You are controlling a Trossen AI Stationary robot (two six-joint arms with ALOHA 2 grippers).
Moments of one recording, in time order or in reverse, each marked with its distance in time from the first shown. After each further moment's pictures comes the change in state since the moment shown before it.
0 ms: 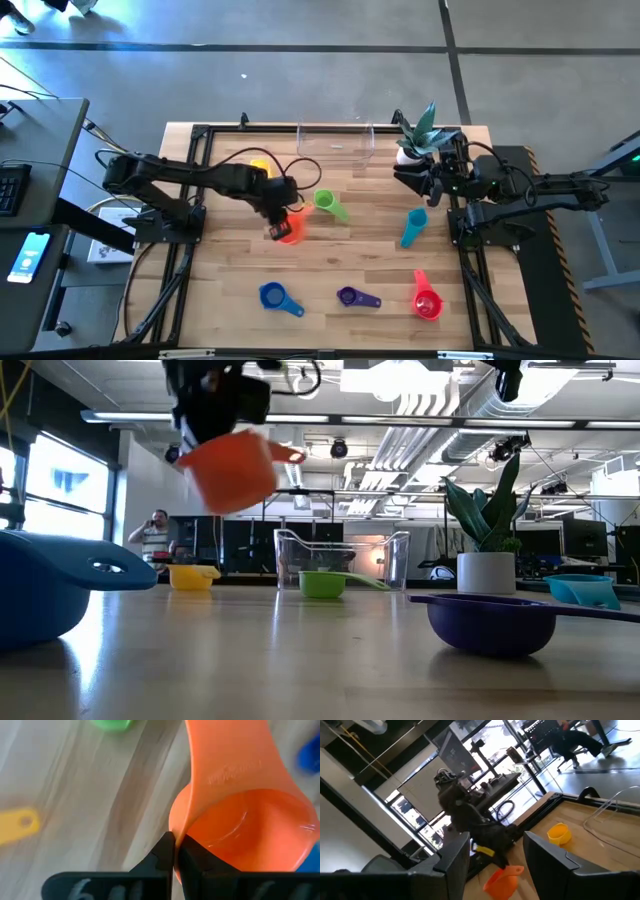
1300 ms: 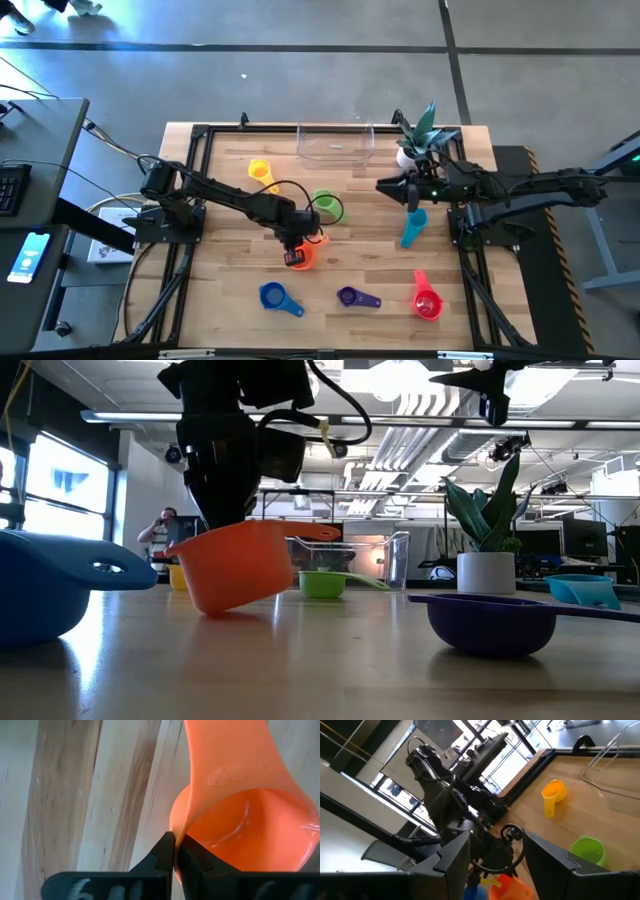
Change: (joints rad) left arm -0.127 0.316 0.014 0.175 0.024 0.058; right arm 0.000 0.159 0.000 -0.020 -0.065 0.157
